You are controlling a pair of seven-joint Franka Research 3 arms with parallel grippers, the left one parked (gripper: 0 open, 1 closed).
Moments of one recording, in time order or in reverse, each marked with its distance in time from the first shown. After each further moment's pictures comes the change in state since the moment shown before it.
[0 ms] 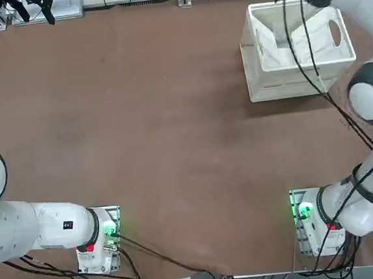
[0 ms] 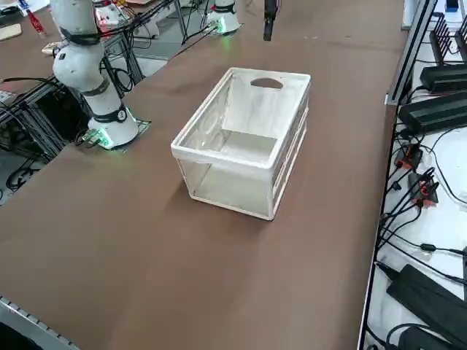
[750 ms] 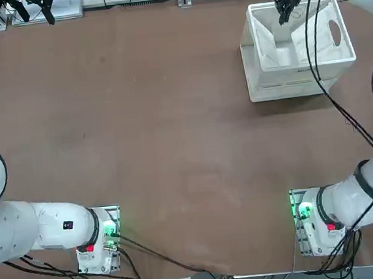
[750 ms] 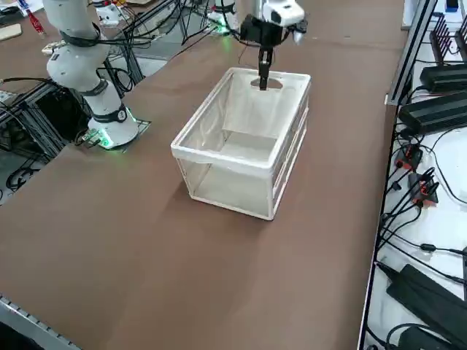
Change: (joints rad) arm -0.236 -0.050 -0.001 -0.307 0.368 0.327 -0.224
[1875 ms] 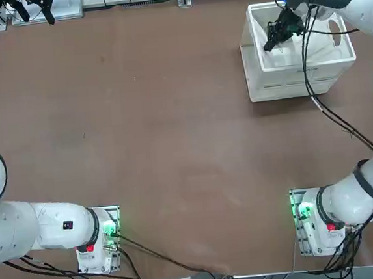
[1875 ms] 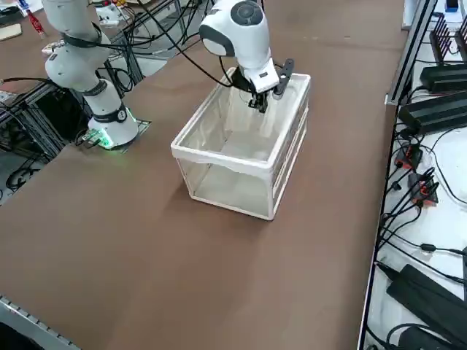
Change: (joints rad) arm -0.047 0.018 0.006 -0.319 0.474 0.369 -0.037
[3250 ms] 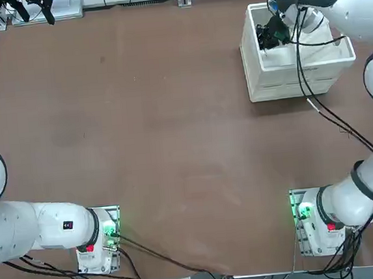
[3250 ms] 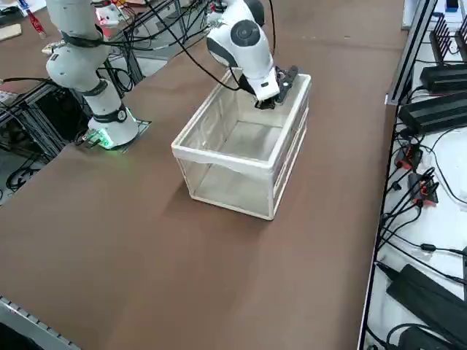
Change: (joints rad) arm 0.050 0.044 -0.003 -0.002 0.149 0.070 -0.023
